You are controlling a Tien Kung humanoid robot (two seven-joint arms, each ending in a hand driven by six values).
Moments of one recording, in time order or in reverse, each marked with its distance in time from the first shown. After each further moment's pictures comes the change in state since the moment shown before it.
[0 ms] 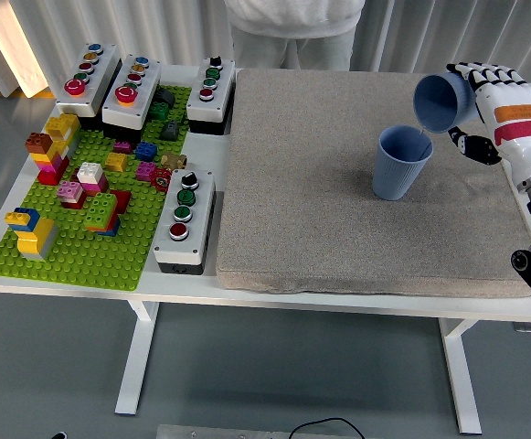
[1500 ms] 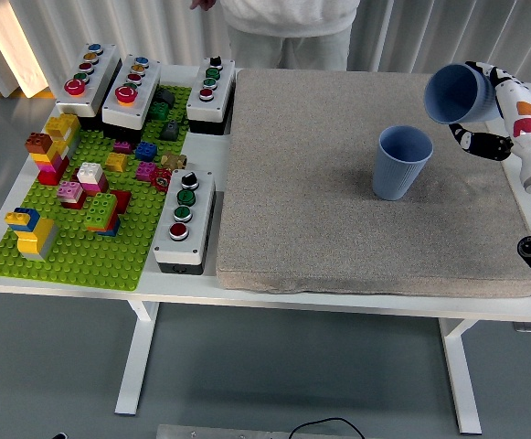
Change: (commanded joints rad) left arm 0.003 -0.001 0.007 0.000 -0.009 0.000 0.000; right arm -0.005 0.007 0.036 0.004 0.457 0.111 0.028
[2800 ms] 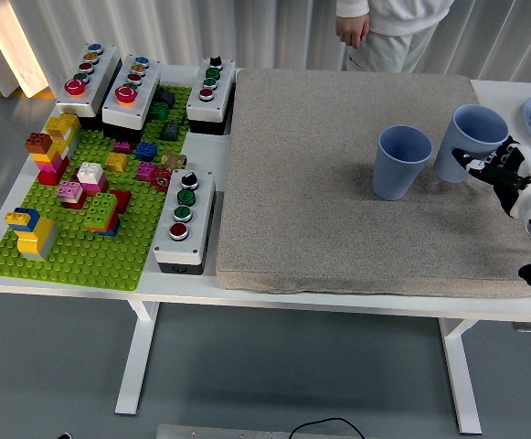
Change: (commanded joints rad) left arm -0.004 -0.008 0.023 0.000 -0.015 -0.003 -0.005; right arm -0.111 0.070 0.213 -0.091 0.814 0.378 -0.050
